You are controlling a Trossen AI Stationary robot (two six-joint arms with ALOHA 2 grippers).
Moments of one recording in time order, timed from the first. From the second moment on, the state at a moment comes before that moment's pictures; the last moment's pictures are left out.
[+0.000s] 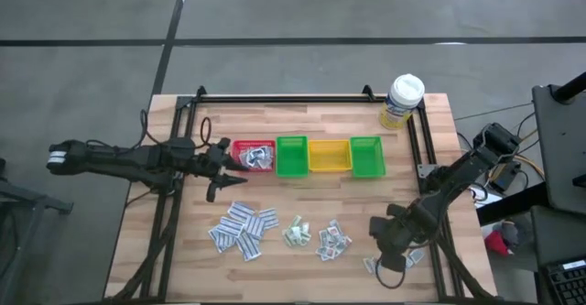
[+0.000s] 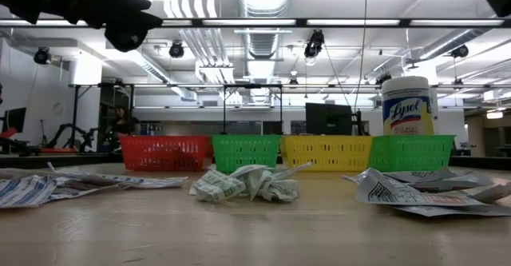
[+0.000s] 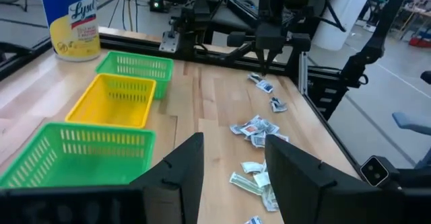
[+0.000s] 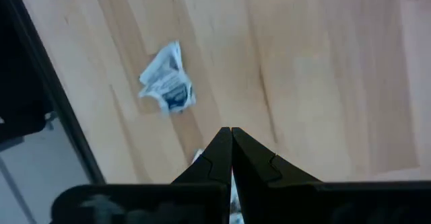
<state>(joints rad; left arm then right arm) 0.00 0.62 0.42 0.03 0.13 -0.18 0.75 1.43 0.92 -0.81 -0.07 1.10</state>
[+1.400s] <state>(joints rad) 0.00 0.61 0.40 0.02 0.13 -0.21 1.01 1.63 0.92 -0.65 -0.19 1.41</state>
